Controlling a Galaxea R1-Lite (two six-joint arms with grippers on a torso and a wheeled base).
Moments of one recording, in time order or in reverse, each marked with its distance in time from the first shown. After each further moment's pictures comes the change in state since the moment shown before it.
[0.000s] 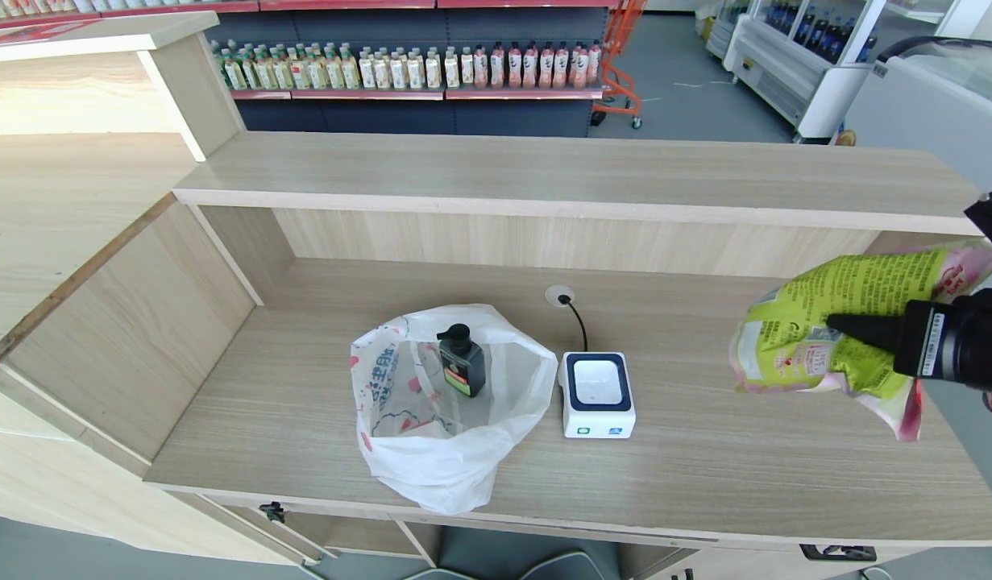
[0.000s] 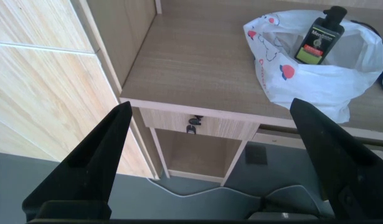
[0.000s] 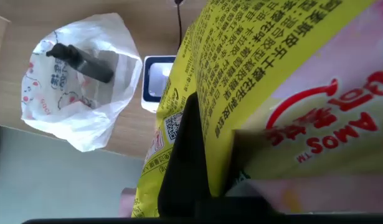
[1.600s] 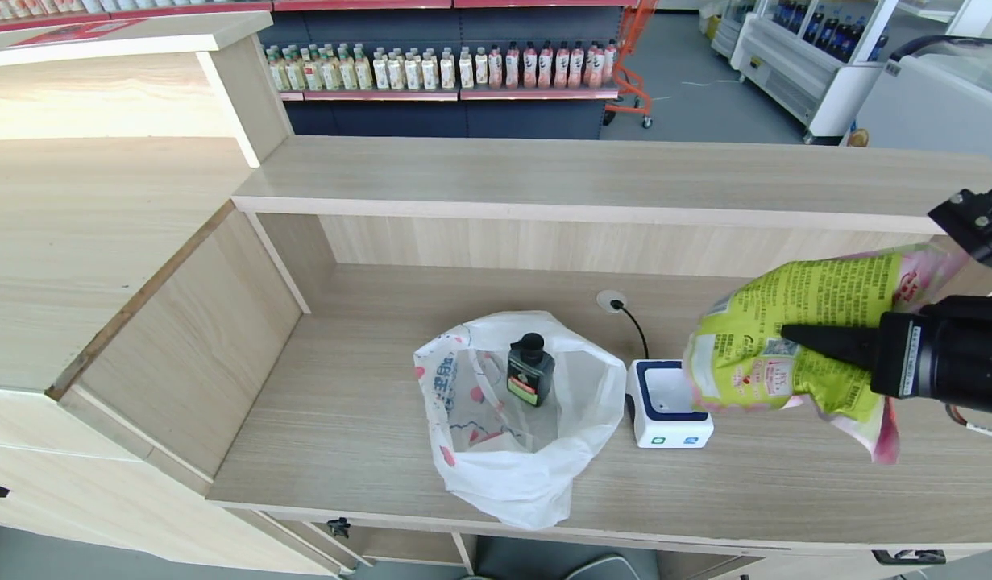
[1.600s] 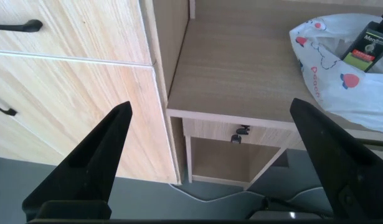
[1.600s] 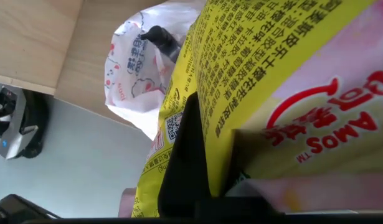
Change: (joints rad) left arm 0.000 0.000 0.000 0.001 0.000 0.011; right arm 0.153 -0.003 0.000 0.006 0.042 0.042
